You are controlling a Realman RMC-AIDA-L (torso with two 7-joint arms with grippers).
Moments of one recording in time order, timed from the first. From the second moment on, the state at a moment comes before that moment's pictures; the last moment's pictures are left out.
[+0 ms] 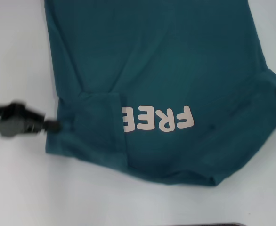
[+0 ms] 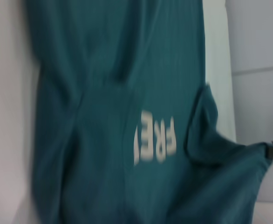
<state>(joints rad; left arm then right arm) -0.55 -1.98 -2.57 -0.79 -0.77 1.93 -2.54 0.59 1.82 -0.48 -0.74 -2.46 -1.91 2.40</state>
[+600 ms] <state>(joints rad) -0.73 -1.96 -2.55 -0.73 -0.76 1.52 -2.64 0.69 1.83 -0.47 -0.74 -2.38 -1.62 2.49</state>
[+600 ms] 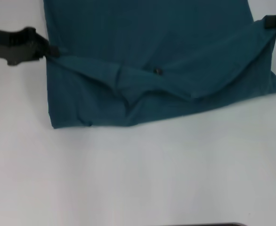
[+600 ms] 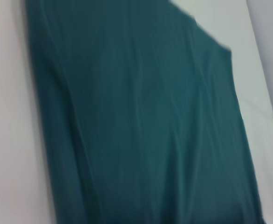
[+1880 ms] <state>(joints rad) -0.84 -2.05 -2.41 -0.69 -0.76 0.95 -2.60 0.78 1.96 -0.76 -0.67 -2.39 -0.88 2.48</state>
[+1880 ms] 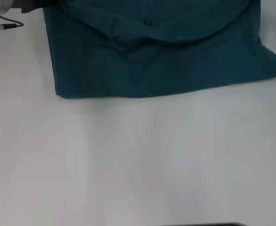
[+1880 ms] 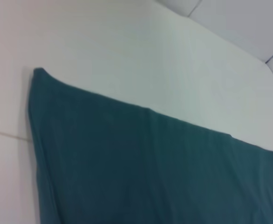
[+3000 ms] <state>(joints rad) -0.92 -2.05 -2.32 -0.64 -0.75 0.77 -2.59 0.85 1.98 -0.78 -0.62 -2.46 -0.71 2.49</state>
